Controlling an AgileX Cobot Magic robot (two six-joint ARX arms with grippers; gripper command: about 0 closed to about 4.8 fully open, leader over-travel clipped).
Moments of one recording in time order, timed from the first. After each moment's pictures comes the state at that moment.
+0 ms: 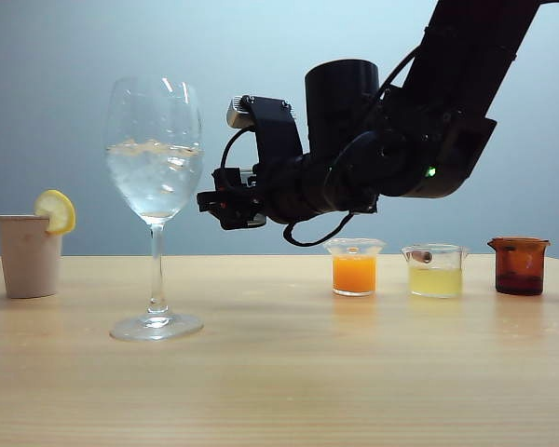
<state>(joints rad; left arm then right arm) -0.35 0.71 0.85 -0.27 0.29 -0.08 0.66 2.09 1.09 0.94 -0.05 -0.08</state>
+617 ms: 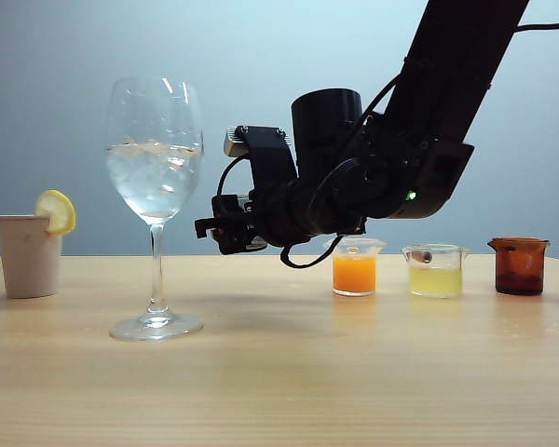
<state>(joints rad) -0.35 0.71 0.85 -0.27 0.29 -0.08 0.65 2.17 1.16 0.90 0.01 -0.08</state>
